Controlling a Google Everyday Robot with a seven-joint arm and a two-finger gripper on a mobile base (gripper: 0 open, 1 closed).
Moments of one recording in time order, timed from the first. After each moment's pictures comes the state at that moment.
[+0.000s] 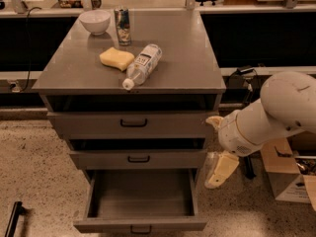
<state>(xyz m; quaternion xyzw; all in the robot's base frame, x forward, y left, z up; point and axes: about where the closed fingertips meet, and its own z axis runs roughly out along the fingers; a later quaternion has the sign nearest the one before) 0.454 -0.140 0.754 -0.63 0.73 0.08 0.23</state>
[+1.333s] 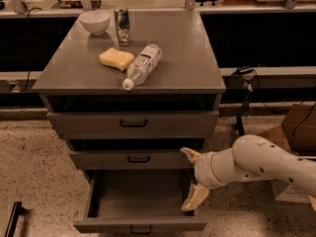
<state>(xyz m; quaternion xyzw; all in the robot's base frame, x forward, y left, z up) 0.456 -0.085 0.604 -0.66 0.66 0.15 0.31</state>
